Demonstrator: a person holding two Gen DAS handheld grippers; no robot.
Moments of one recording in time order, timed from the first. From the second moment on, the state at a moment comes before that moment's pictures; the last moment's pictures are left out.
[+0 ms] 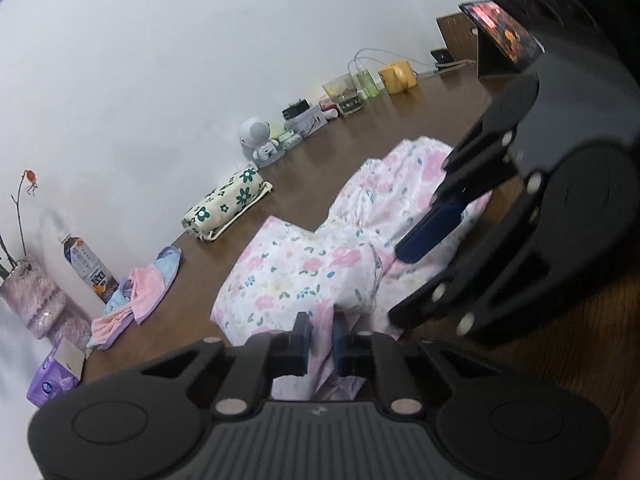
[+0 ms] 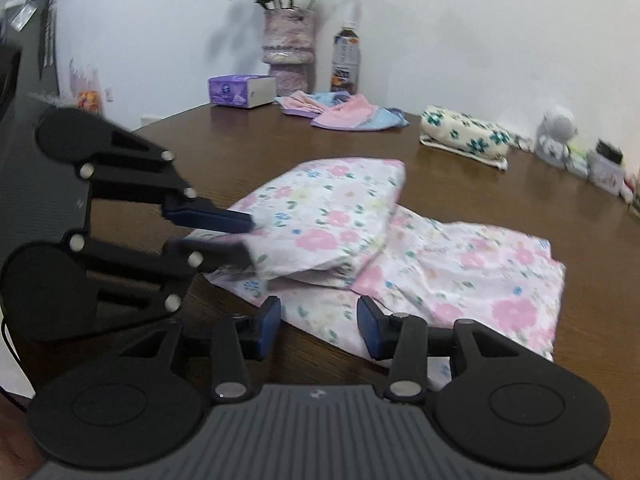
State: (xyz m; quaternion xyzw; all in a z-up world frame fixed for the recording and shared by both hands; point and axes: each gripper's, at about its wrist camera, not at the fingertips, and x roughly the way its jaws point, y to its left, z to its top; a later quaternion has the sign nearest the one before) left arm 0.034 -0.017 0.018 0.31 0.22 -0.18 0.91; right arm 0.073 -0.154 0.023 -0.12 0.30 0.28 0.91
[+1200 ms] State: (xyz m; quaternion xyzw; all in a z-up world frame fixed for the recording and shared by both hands) left arm 0.029 0.020 0.025 0.22 0.24 -0.20 0.92; right arm 0.095 -0.160 0.018 -0.08 0.29 0.25 0.92
